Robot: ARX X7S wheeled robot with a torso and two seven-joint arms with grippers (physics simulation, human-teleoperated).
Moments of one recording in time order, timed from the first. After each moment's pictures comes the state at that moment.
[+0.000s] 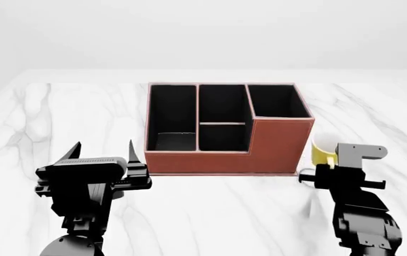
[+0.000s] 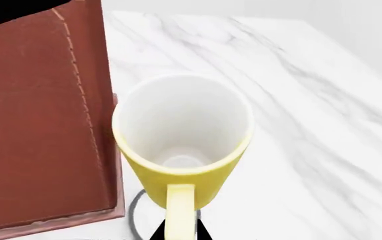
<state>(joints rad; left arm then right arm) -0.17 -0.18 0.08 0.53 -0.18 -0.56 -0.25 0.79 0.28 0.11 0.93 -0.03 0.31 -0.02</state>
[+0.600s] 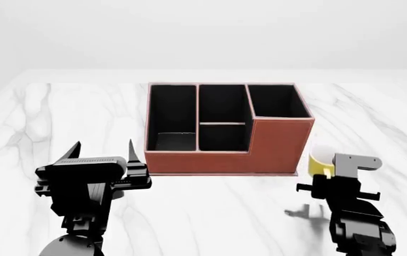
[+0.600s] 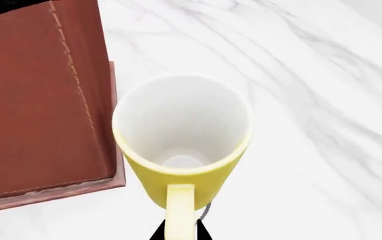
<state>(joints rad) -0.17 -0.20 0.09 0.54 -0.19 -0.55 -0.27 0.86 0.28 0.10 1.22 -0.01 0.17 -0.01</state>
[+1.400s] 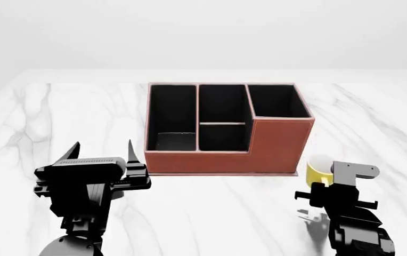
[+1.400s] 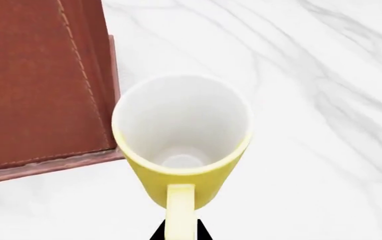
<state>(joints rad) -0.17 -0.21 0.10 0.54 -0.21 -0.55 -0.29 0.83 0.28 0.13 1.21 -0.01 0.20 -0.03</state>
